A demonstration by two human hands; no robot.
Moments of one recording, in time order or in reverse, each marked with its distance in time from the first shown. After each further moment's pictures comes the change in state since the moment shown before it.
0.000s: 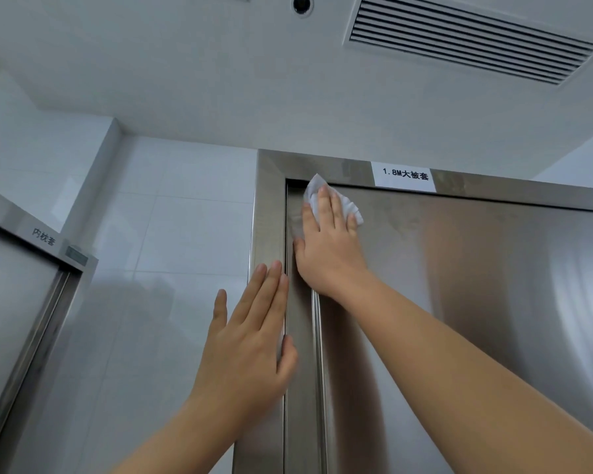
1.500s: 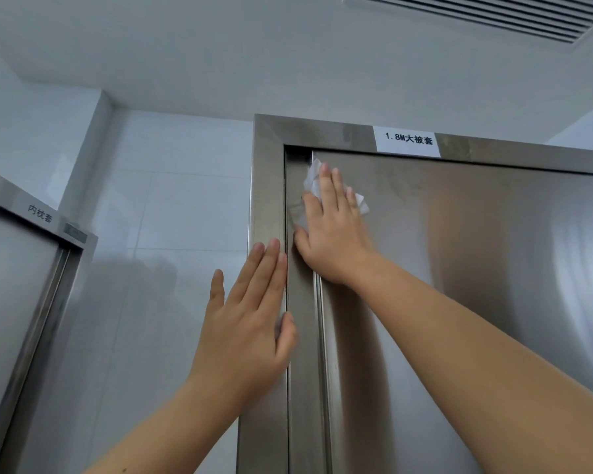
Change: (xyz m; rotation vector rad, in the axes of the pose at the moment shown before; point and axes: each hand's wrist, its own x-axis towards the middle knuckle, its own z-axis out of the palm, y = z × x) left_hand -0.012 0.002 -0.003 -0.039 0.000 -0.009; right_hand -0.021 0.005 0.004 -0.013 0.026 -0.104
